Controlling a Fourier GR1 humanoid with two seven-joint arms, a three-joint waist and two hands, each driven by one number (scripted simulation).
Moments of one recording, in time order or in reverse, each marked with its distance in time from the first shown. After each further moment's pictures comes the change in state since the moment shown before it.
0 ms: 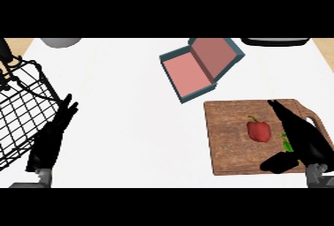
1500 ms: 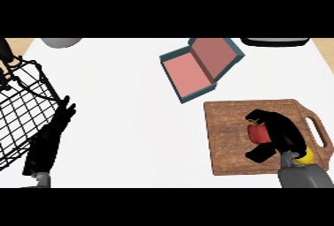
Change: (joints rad) left arm 0.030 -0.105 0.117 -0.041 -0.112 -0.119 -0.012; right arm -0.069 0.199 -0.086 0.237 0.220 -0.010 -0.188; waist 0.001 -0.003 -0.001
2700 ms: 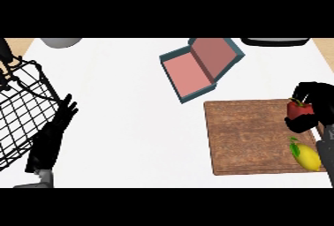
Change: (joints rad) left arm -0.021 -0.036 0.027 0.005 -0.030 -0.026 0.021; right arm -0.170 -0.186 -0.173 0.114 0.166 -0.049 -0.100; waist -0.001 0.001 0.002
